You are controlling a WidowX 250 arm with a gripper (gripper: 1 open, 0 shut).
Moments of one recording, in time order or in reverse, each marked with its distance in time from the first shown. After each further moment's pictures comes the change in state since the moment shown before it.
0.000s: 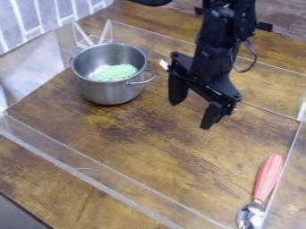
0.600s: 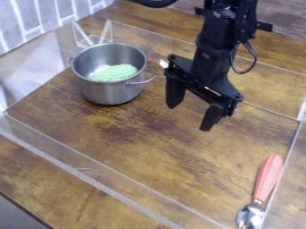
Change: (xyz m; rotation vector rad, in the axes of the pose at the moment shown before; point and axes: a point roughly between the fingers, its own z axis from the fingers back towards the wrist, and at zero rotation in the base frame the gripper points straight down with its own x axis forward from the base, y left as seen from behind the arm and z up) arm -0.002 0.008 0.002 0.008 0.026 0.083
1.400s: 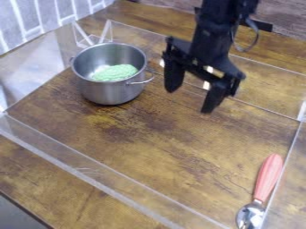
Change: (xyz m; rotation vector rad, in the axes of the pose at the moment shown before) arm -0.007 0.008 0.033 -0.016 0.015 0.062
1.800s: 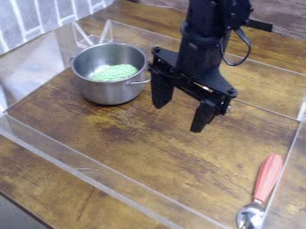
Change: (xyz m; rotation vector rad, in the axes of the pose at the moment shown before) arm -0.030 -0.010 -0.008 -0.009 -0.016 -0.029
